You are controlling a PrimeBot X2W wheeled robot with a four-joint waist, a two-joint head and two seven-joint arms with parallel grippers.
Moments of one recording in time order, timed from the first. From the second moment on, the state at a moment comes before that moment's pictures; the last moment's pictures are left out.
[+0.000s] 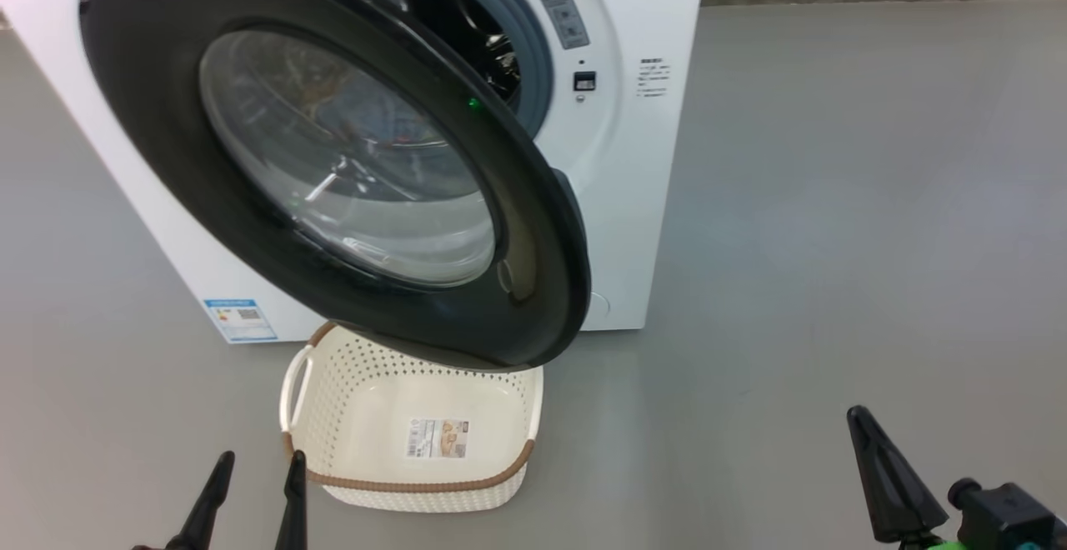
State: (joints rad) left arm 0.20 0.19 -0.17 -0.15 -0.31 0.06 -0.08; right arm 0.15 -0.08 -0.04 -0.03 0.15 0.12 -0.21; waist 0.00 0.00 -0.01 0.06
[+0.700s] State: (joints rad) left arm 0.12 0.16 -0.24 -0.11 -0.31 0.05 -0.14; right arm -0.17 -0.16 0.00 0.25 0.21 0.12 -0.22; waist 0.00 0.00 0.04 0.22
